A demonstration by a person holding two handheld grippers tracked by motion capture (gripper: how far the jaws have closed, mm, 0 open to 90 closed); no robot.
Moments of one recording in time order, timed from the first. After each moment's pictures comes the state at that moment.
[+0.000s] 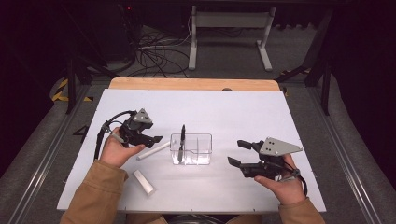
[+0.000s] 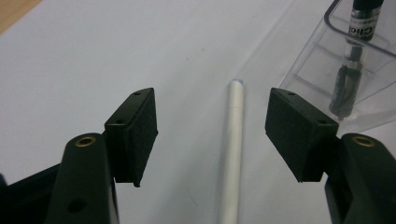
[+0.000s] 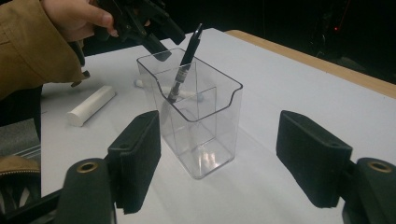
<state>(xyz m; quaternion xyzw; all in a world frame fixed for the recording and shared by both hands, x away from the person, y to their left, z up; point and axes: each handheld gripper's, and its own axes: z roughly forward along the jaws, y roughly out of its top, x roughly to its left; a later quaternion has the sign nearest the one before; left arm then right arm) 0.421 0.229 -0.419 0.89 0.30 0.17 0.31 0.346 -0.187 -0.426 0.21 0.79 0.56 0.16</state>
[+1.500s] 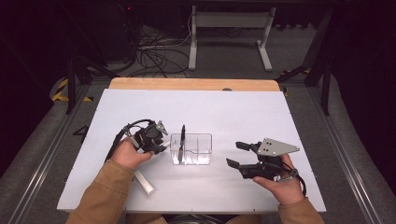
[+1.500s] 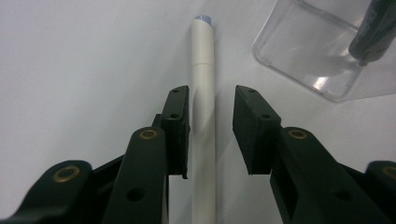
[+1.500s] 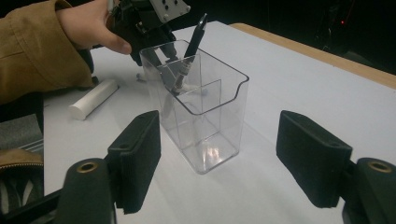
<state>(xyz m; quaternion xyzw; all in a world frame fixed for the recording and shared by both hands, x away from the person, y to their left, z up) 0.432 0.192 -0.455 0.94 0.26 0.12 0.18 0.347 -0.184 -0.429 0.21 0.79 0.55 0.16</state>
